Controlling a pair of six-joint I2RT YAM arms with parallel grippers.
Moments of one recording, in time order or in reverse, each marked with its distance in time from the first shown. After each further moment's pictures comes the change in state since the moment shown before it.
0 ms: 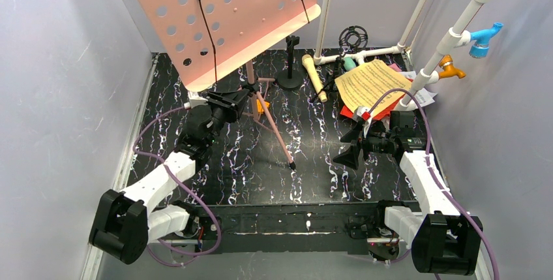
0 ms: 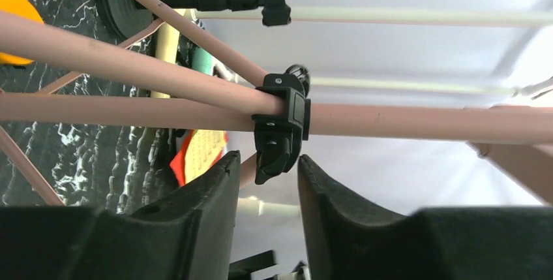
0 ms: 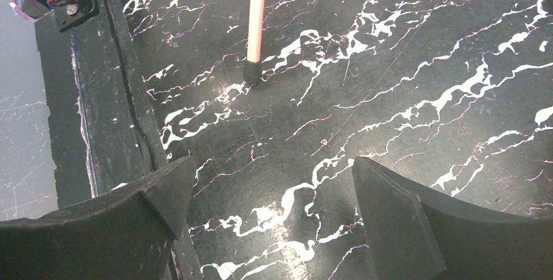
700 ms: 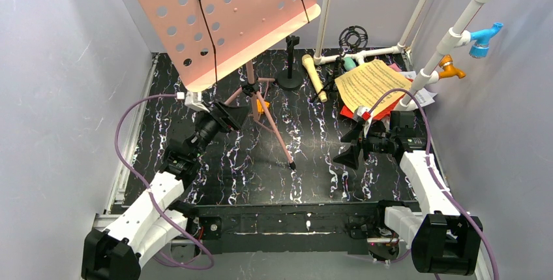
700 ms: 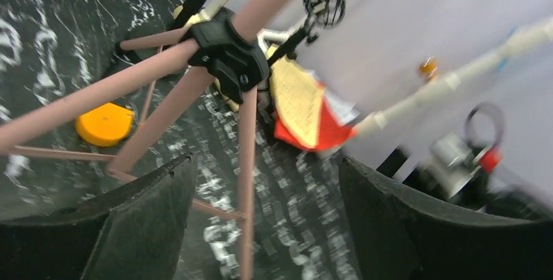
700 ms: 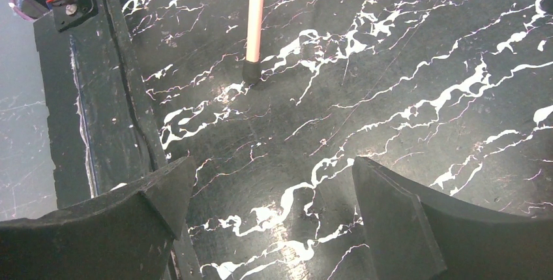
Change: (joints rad) left arm 0.034 -0.270 -0.093 -0.055 0.187 0.588; right arm -0.002 0.000 0.000 0.000 0.000 -0.001
